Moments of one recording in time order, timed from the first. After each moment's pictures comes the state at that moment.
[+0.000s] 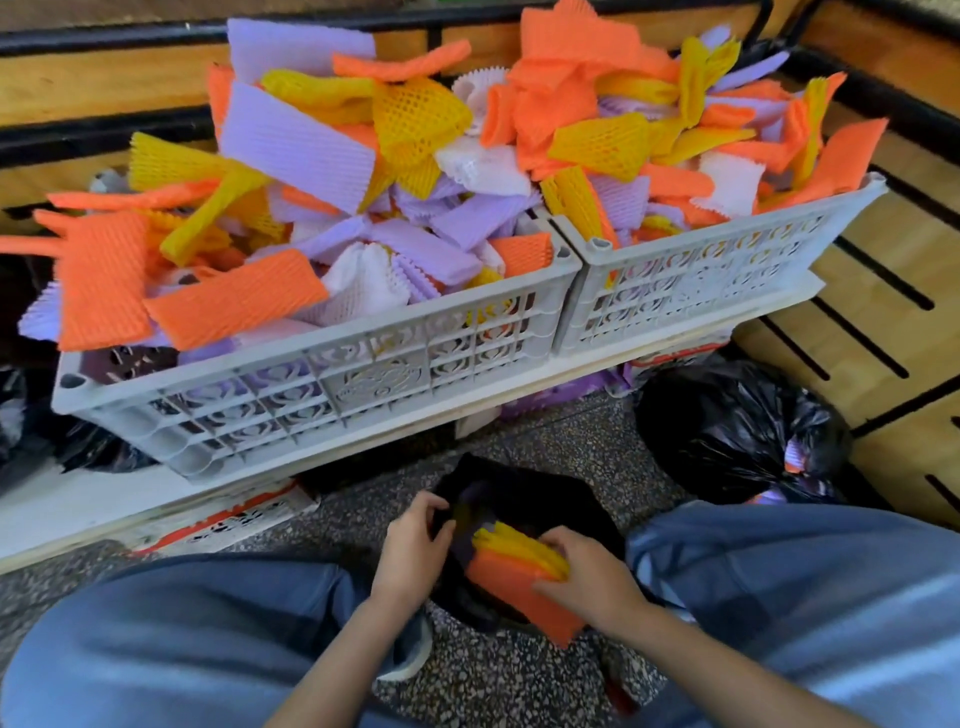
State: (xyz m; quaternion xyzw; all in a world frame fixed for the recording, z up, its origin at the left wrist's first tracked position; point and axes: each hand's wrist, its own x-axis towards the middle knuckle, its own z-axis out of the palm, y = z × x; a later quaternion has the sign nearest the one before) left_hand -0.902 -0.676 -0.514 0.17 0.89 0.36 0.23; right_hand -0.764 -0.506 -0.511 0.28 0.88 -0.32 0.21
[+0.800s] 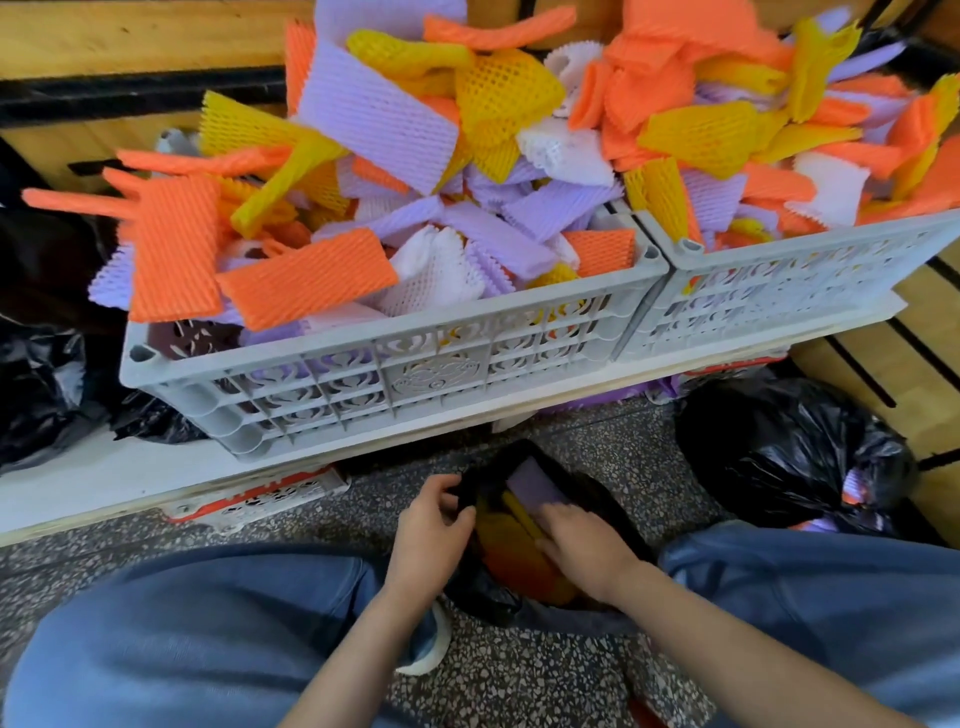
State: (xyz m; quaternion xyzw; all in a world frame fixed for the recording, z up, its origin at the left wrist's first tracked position) left_hand -0.926 -0.696 -0.479 0.08 0.85 0.45 0.27; right_hand -0.836 -0.519 -0.520 0.09 0.96 -0.15 0.23
